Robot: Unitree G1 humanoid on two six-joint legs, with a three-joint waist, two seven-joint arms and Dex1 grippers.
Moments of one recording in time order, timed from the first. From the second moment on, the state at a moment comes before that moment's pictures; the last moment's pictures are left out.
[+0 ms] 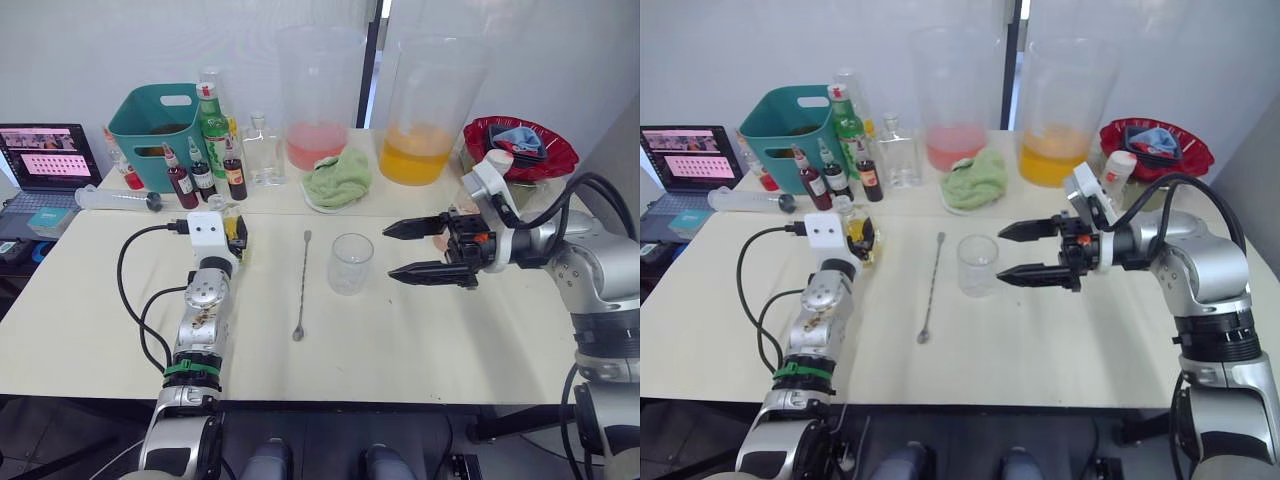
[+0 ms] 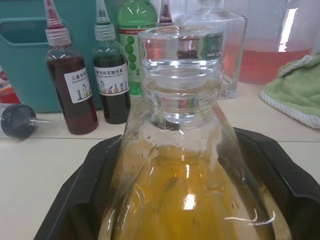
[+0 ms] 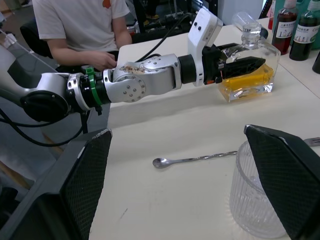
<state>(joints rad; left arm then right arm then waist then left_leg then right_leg) -0.60 0.17 0.19 0.41 -0.07 0.00 0.03 -0.77 -0.78 0.01 0.00 0.62 0.72 1.40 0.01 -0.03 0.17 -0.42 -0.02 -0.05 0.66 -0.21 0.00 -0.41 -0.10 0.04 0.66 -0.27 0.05</state>
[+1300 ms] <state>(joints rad) -0.40 0.58 -0.09 -0.31 -0.59 0.42 -0.97 -0.60 -0.89 -0.11 -0.15 0.75 0.84 1.36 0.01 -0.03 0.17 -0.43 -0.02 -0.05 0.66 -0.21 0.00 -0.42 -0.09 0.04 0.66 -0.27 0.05</state>
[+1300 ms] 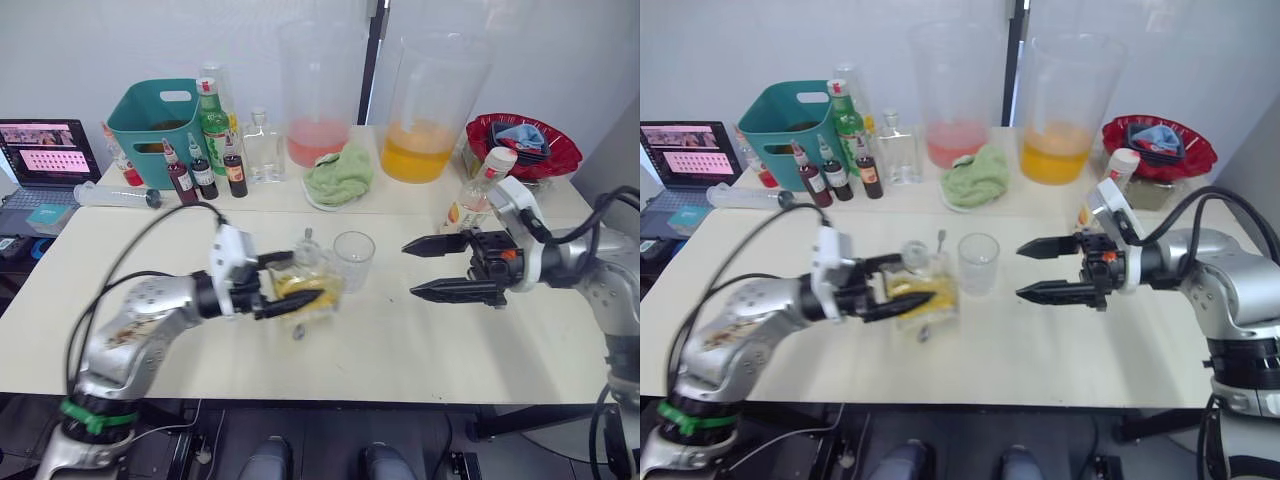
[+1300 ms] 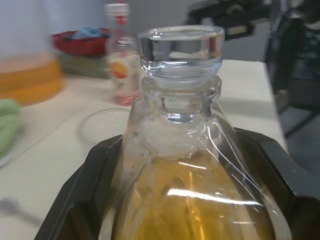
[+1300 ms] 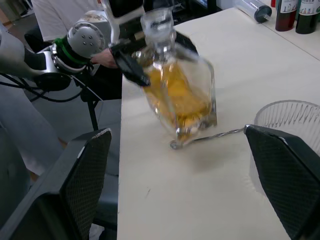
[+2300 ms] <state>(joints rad) -0.52 0.44 -0.26 0.06 -0.37 0.14 -1.26 -0.41 -0.99 -0.31 -0.37 0.97 0.95 1.13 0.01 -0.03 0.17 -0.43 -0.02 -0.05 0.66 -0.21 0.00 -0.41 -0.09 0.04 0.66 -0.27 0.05</state>
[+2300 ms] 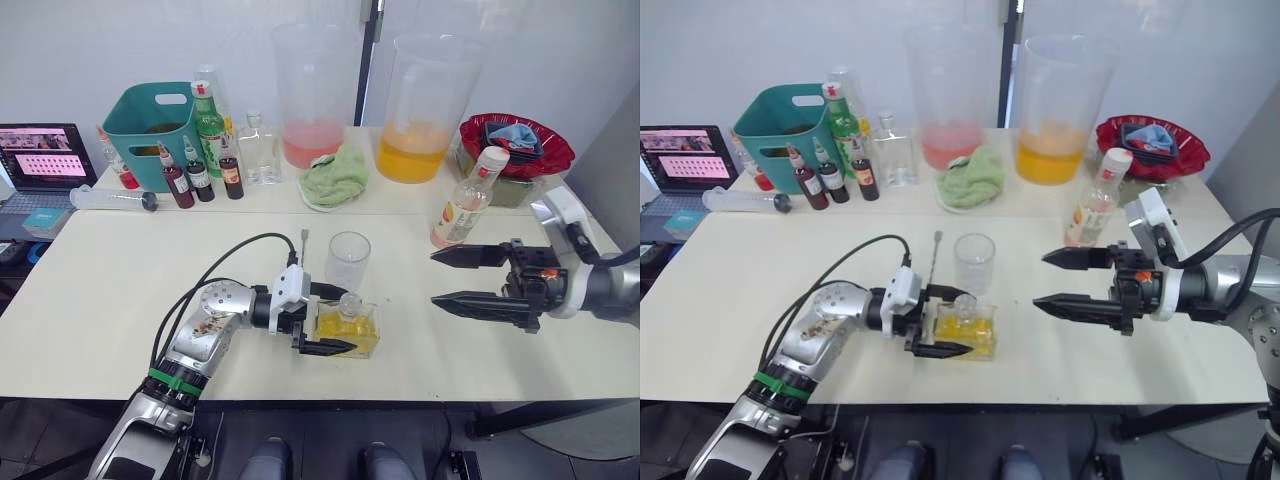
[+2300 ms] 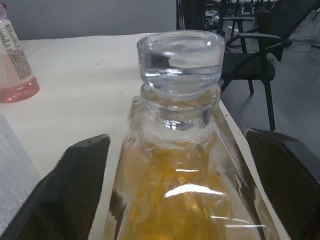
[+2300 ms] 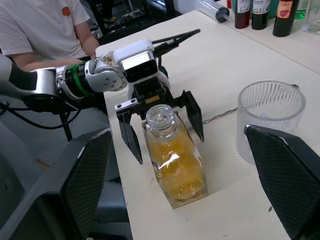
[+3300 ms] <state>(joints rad) -0.52 0.50 -0.31 -0.11 -0.29 0.32 -1.13 -0.50 -0.83 -0.02 -0.43 0.78 0.75 1.09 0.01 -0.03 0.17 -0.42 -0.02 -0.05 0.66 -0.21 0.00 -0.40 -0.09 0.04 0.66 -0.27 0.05</state>
